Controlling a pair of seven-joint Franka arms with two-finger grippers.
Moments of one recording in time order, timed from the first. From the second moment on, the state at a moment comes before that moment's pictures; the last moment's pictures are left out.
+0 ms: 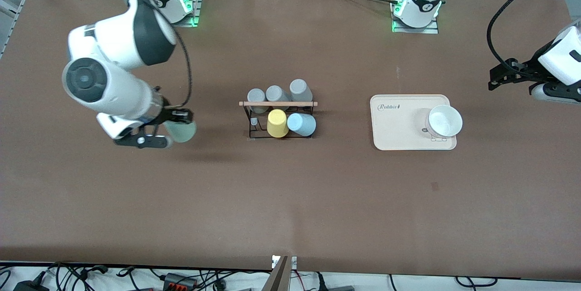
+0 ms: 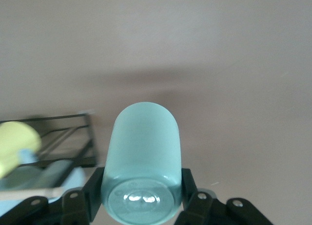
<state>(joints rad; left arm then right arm) 0.00 0.05 -0.01 -1.59 0.00 1.60 0.10 0.35 0.40 0.02 -1.48 0.09 1.74 0.46</state>
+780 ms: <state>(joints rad) 0.00 0.05 -0.01 -1.59 0.00 1.60 0.10 0.55 0.53 0.02 -1.41 0.18 1.90 0.82</state>
